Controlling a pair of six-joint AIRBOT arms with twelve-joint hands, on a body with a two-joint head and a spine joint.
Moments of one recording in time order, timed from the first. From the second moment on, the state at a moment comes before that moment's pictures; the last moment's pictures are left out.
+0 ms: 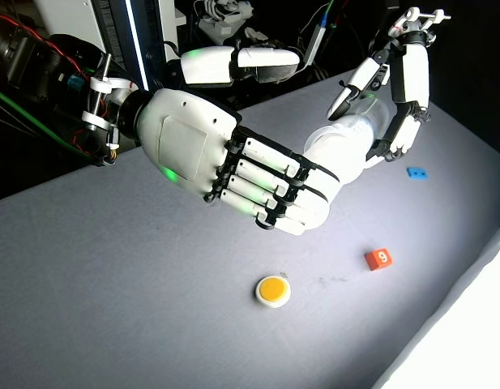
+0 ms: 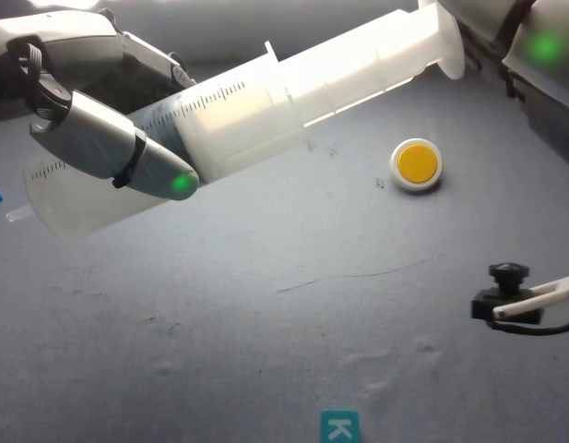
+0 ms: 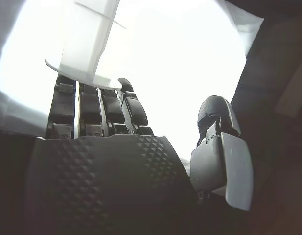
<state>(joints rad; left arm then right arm) 0.30 -0.76 0.95 0.26 0.15 -0.02 -0.52 -0.92 0.68 0.65 0.94 -0.40</state>
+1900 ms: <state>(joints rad) 0.30 -0.76 0.95 0.30 0.24 0.01 -0.55 -1.29 0.68 0.73 1.02 -0.44</state>
